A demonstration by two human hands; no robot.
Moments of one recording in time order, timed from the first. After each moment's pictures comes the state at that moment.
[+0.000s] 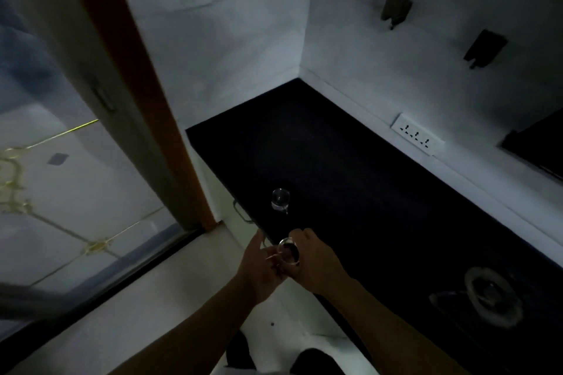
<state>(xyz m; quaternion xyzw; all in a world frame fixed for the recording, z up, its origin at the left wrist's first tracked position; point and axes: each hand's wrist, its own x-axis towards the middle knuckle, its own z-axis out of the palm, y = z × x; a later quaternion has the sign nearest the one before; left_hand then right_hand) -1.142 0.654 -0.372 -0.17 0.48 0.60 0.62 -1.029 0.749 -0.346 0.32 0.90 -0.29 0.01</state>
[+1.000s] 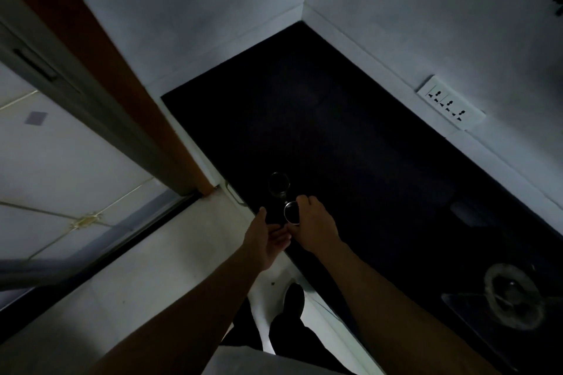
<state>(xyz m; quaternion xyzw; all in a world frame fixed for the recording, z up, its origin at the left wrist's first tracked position) -1.178 0.733 -0.430 -0.27 0.52 0.56 0.58 -1.084 0.828 -0.420 0.40 0.88 -0.25 0.09</state>
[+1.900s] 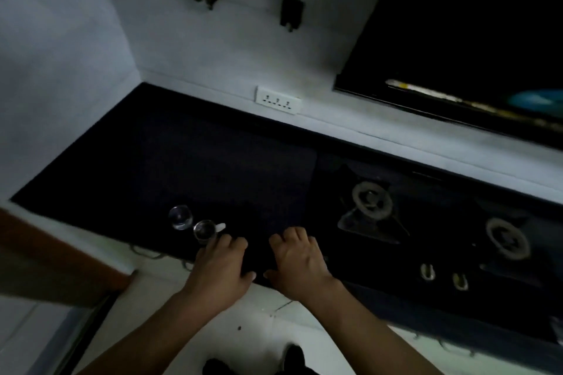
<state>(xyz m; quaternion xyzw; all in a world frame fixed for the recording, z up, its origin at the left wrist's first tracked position) -1.111 0.686 -0.294 0.70 0.67 0.01 0.24 -0.944 0.718 -0.283 0.55 0.82 -0.12 0.11</state>
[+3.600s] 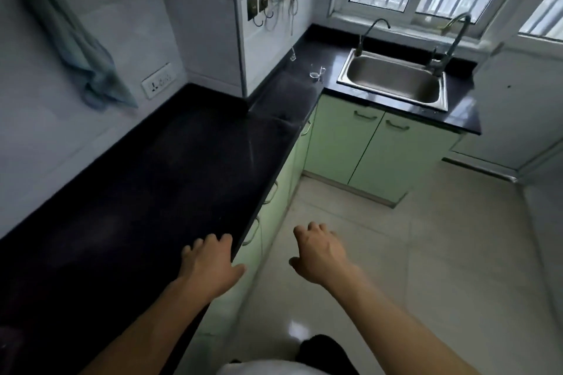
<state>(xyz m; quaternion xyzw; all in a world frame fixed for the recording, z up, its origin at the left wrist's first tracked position) -0.084 0.546 -0.279 0.96 0.14 -0.23 0.08 -0.016 0.342 -0.281 0.96 0.21 -0.19 -0.04</state>
